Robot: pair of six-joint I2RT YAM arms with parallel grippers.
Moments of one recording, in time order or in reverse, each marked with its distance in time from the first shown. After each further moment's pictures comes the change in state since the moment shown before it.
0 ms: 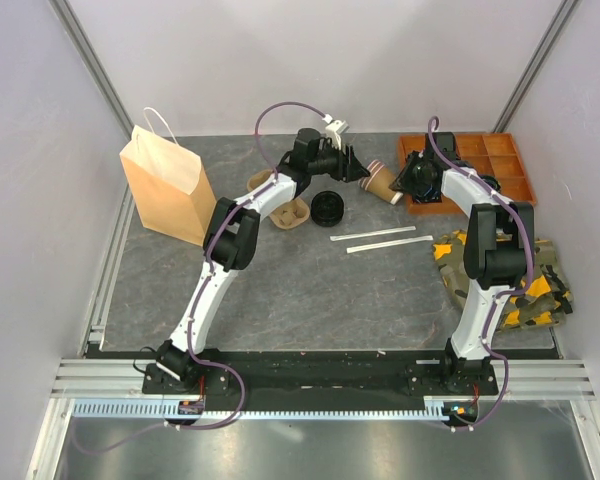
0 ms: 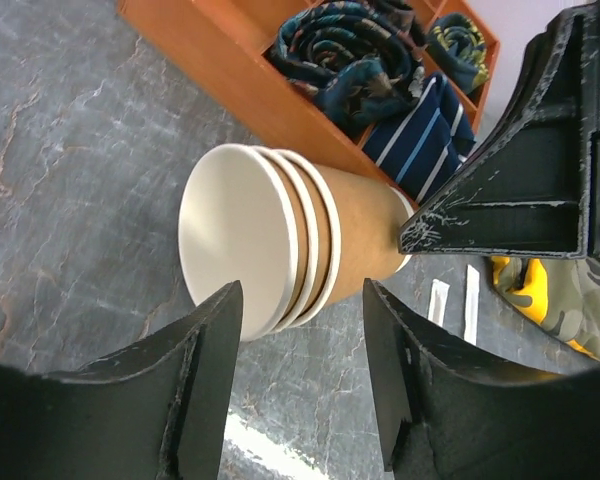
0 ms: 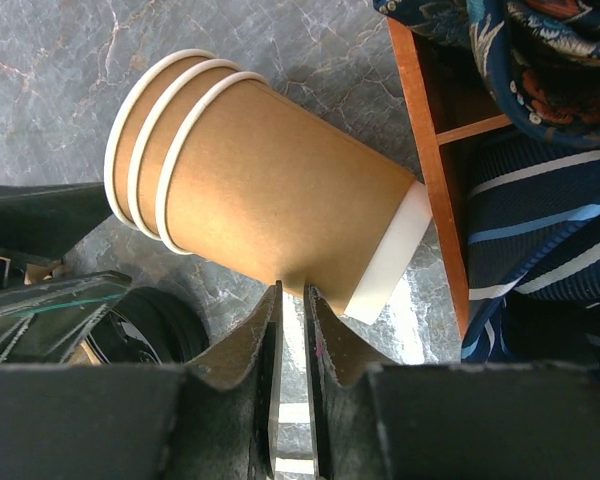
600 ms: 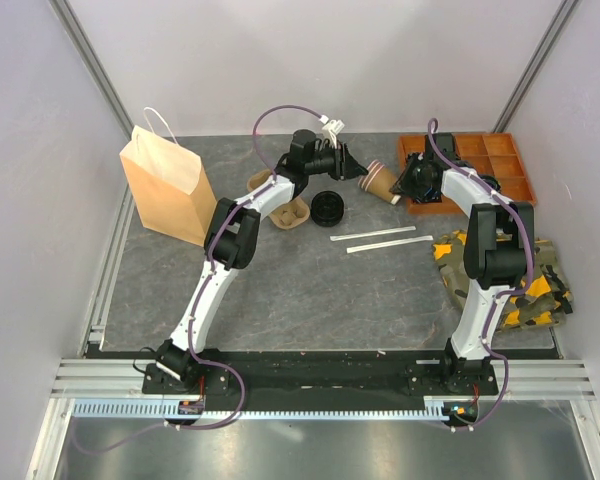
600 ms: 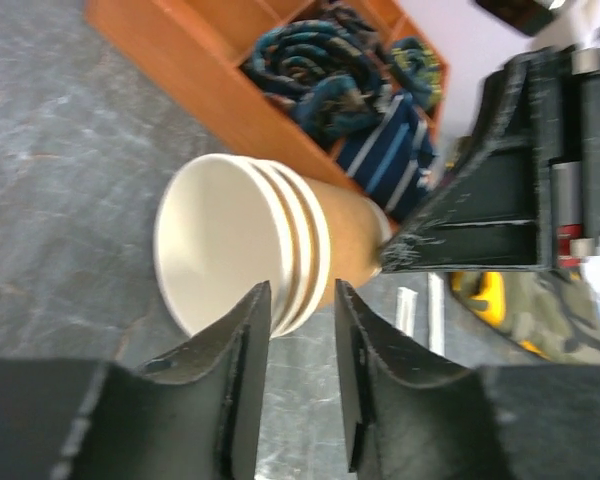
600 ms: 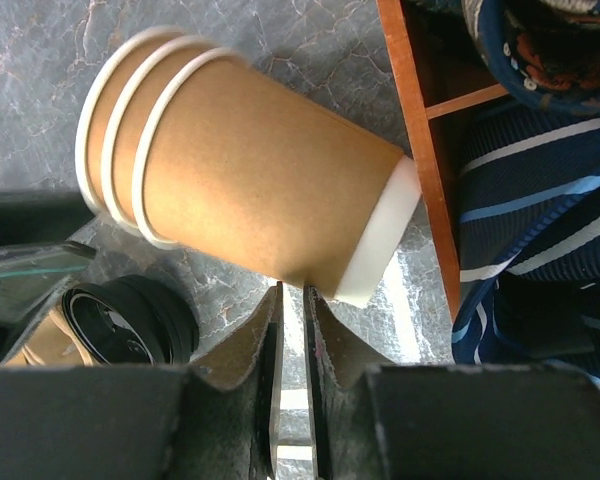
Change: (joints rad) left arm 0.017 0.050 0.018 0.129 0.092 -0.143; right arm 0.000 0.000 0.000 -0.039 -0.005 -0.010
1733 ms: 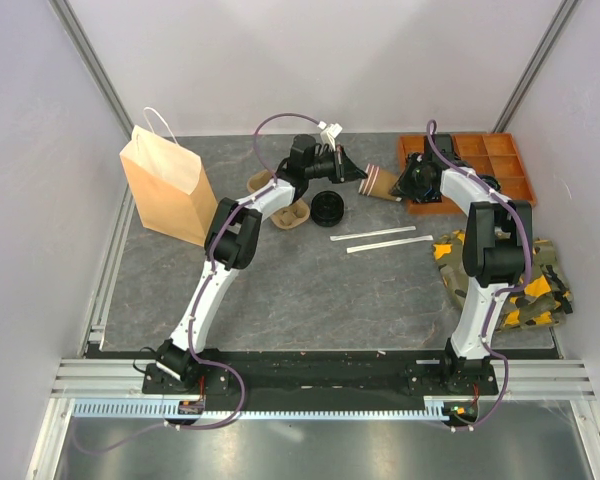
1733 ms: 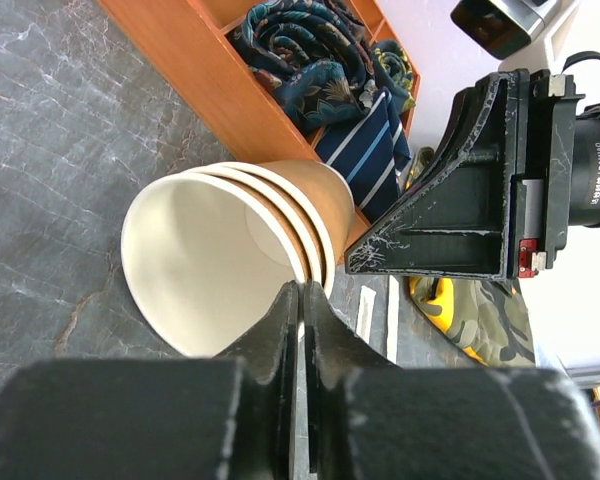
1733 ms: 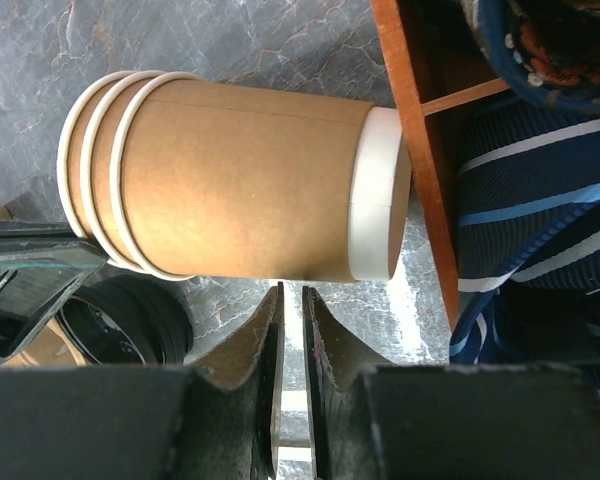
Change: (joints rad) left arm -0.001 0.004 -0.050 0.061 0.011 -0.173; right arm 0.000 0.021 0.010 -0.014 -0.005 0.000
